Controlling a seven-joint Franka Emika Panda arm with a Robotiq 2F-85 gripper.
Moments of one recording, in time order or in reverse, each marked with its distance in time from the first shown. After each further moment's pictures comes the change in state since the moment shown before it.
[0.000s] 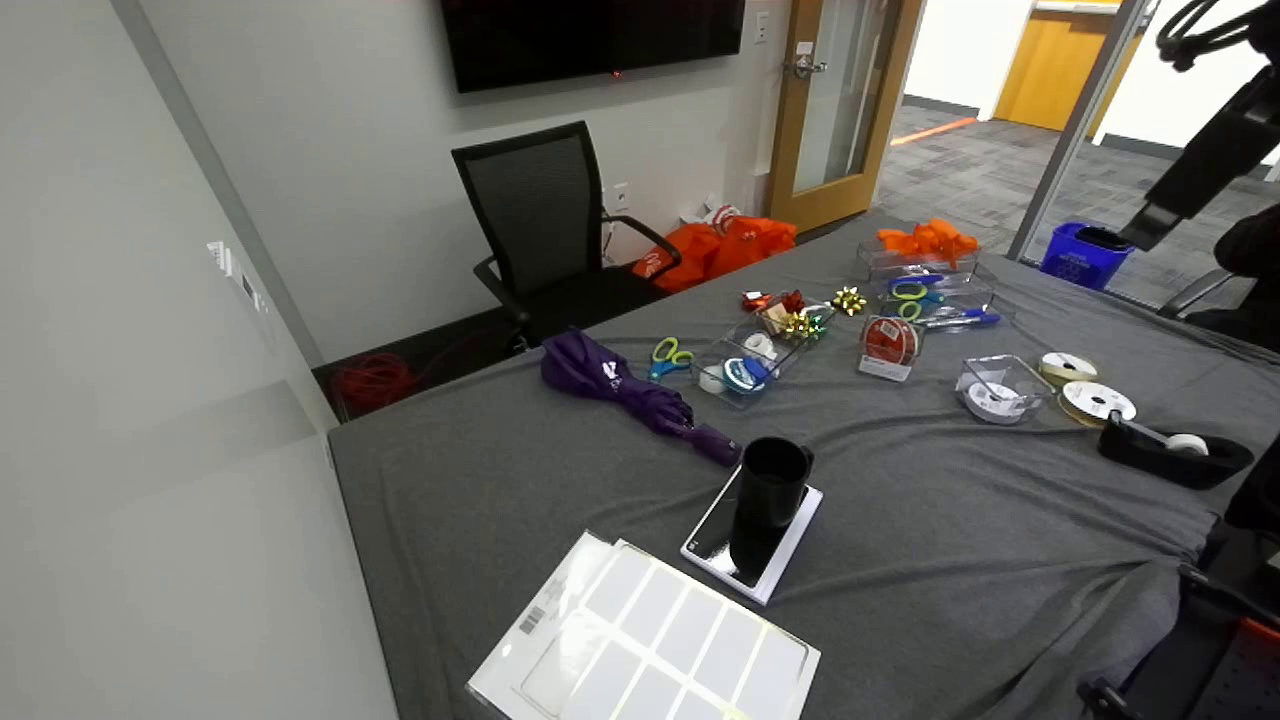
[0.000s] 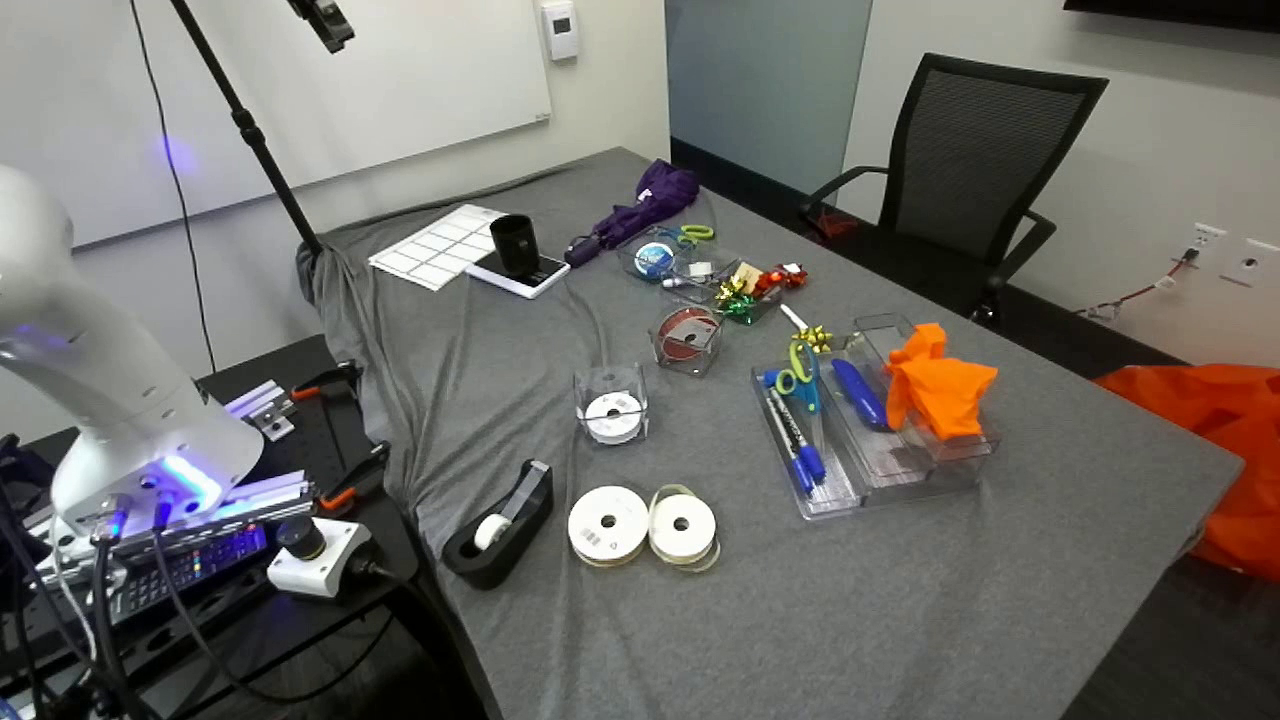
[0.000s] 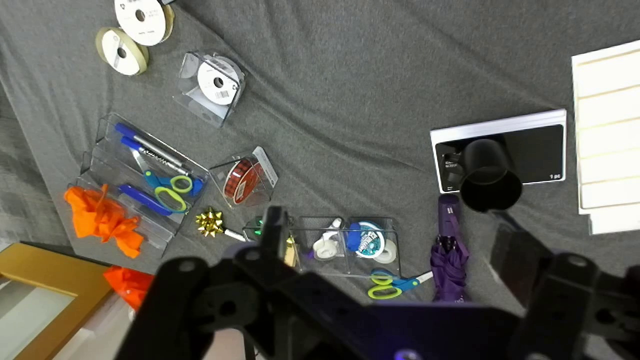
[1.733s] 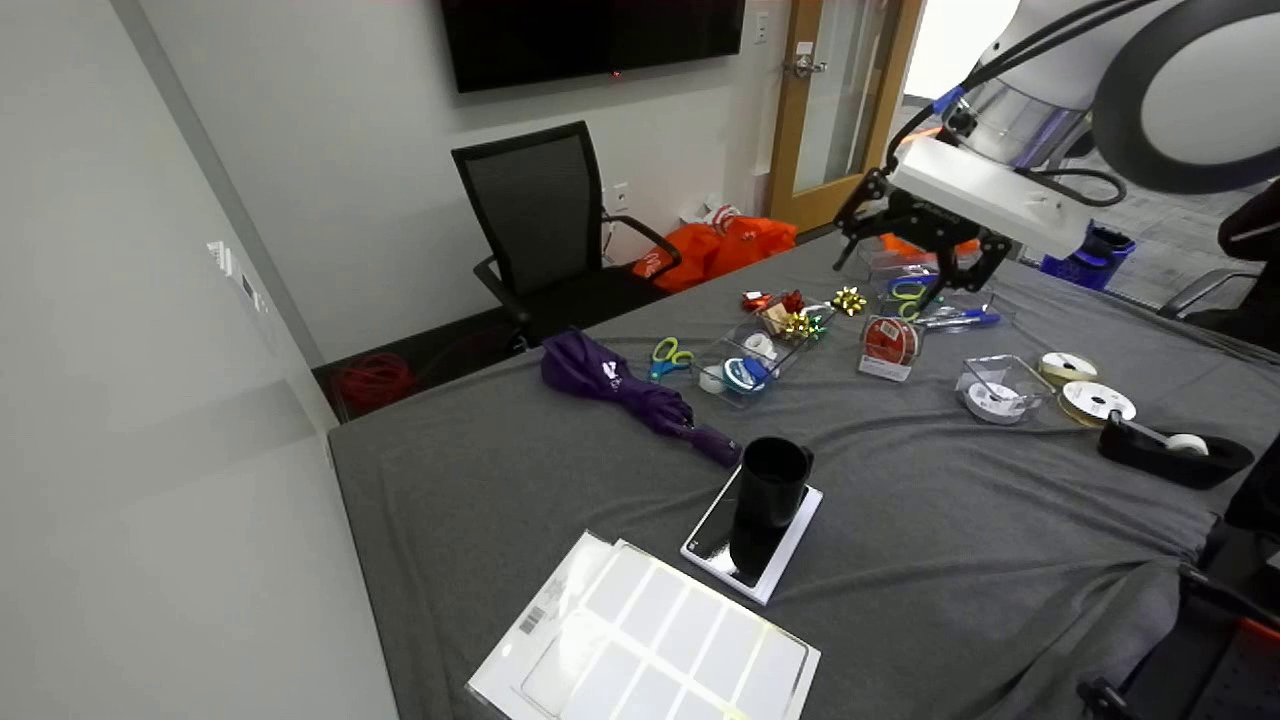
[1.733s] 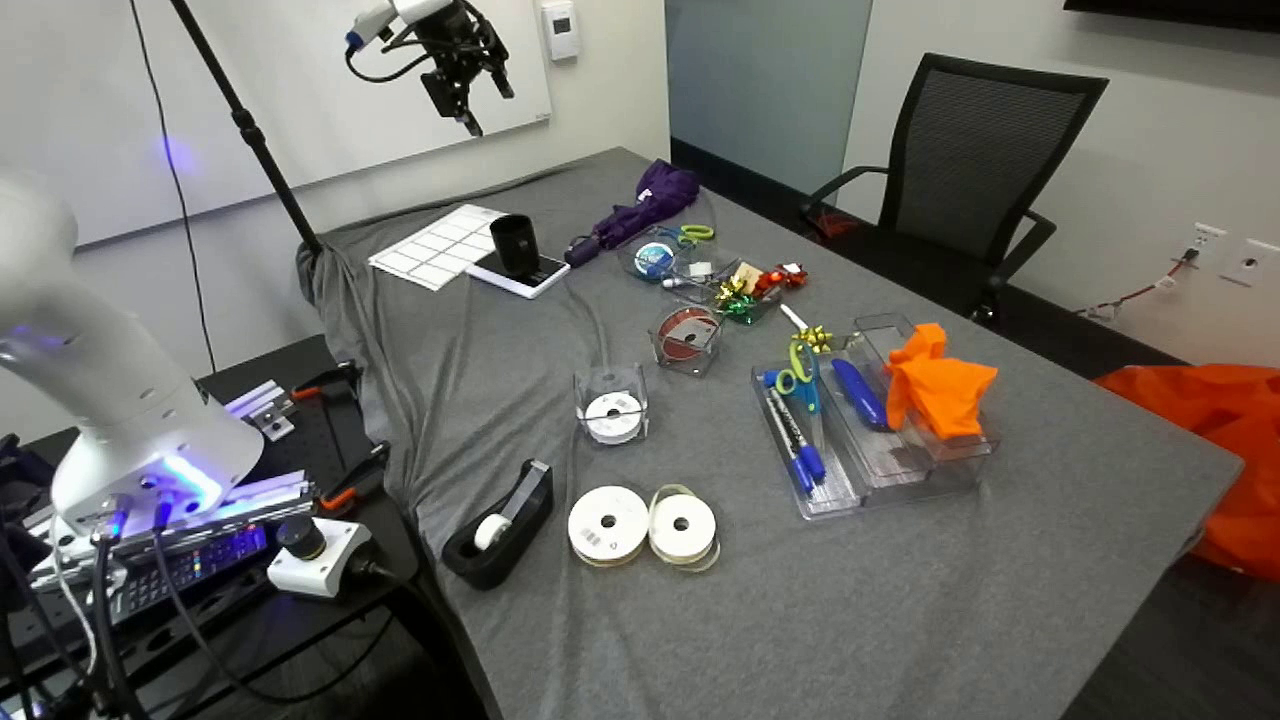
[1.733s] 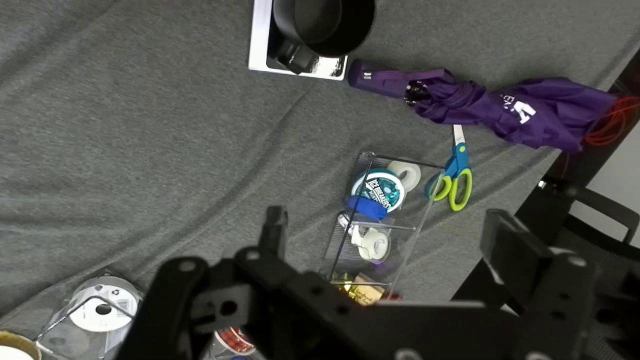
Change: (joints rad) arm -0.058 0.537 -0.032 0.059 0.145 0.623 1.061
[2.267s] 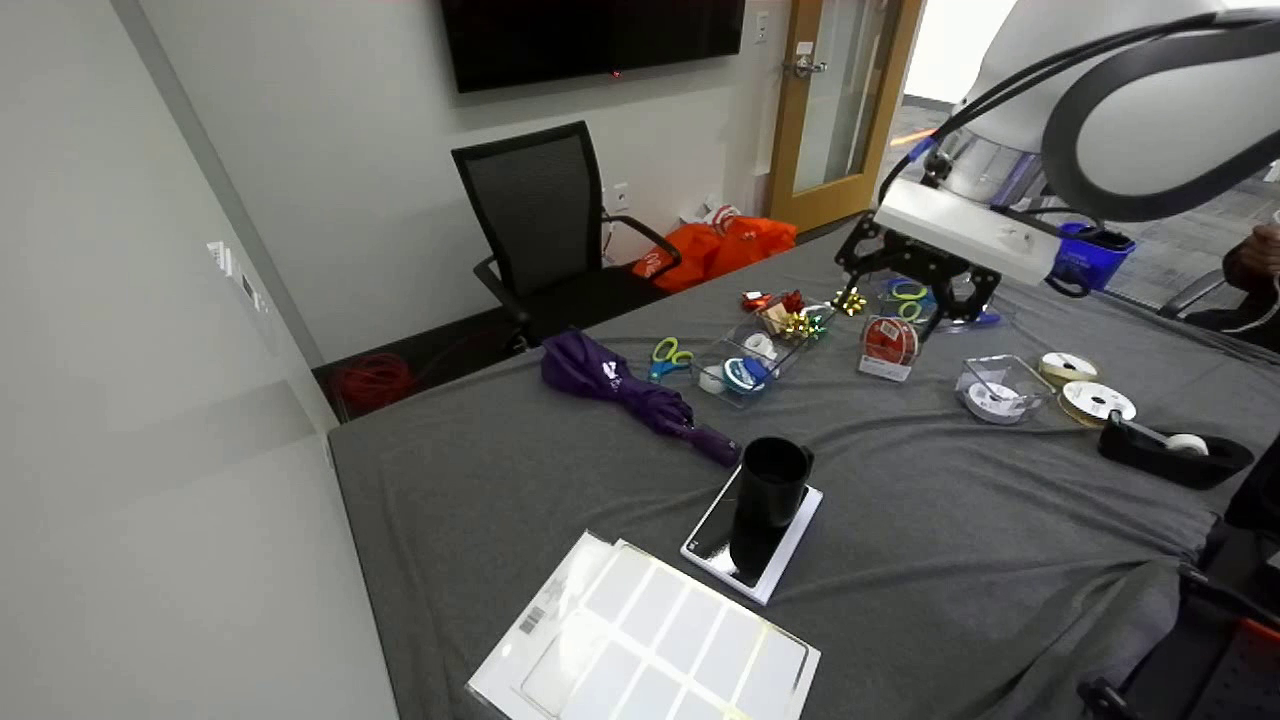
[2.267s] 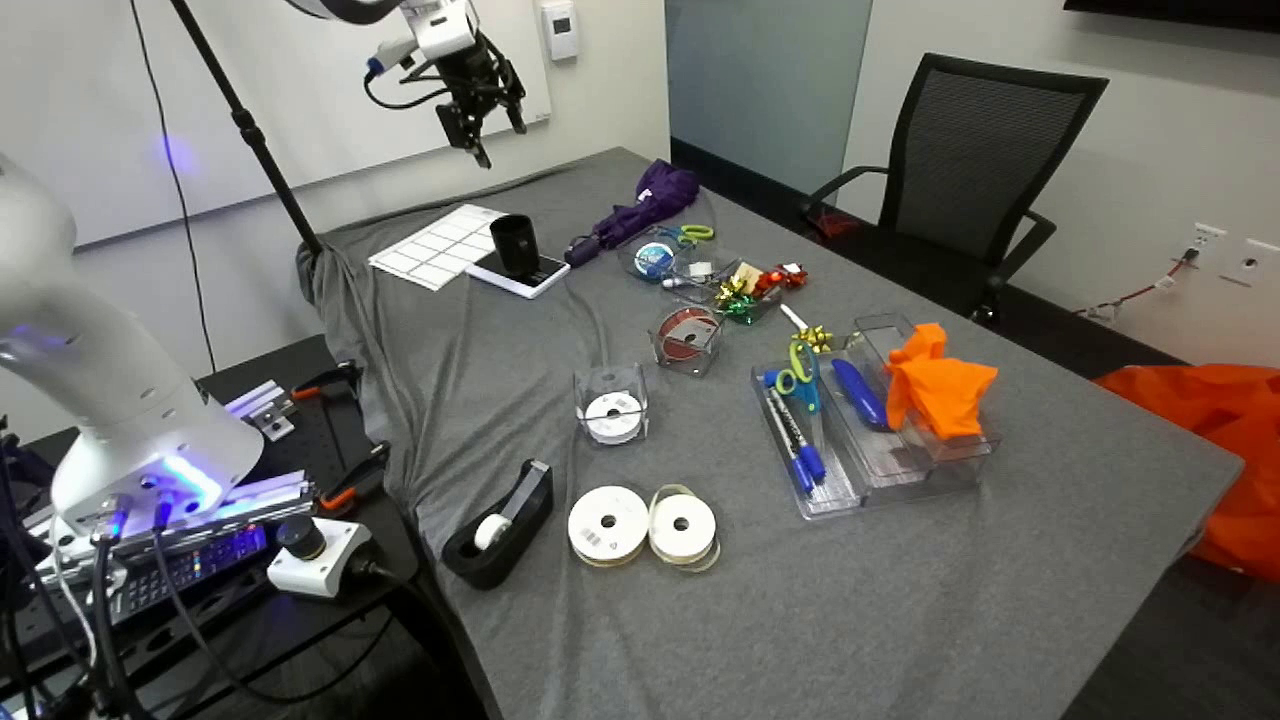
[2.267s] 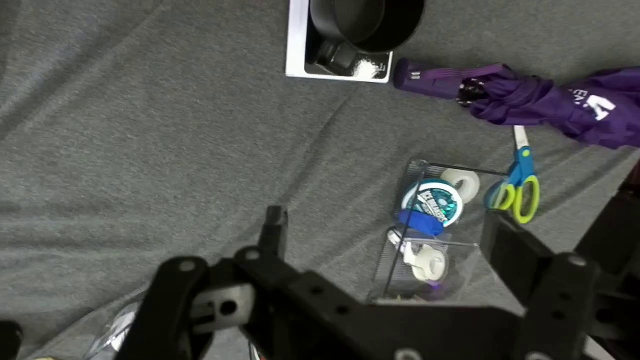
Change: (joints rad) arm 0.019 0.093 -0.061 0.006 0.012 -0.021 0.016
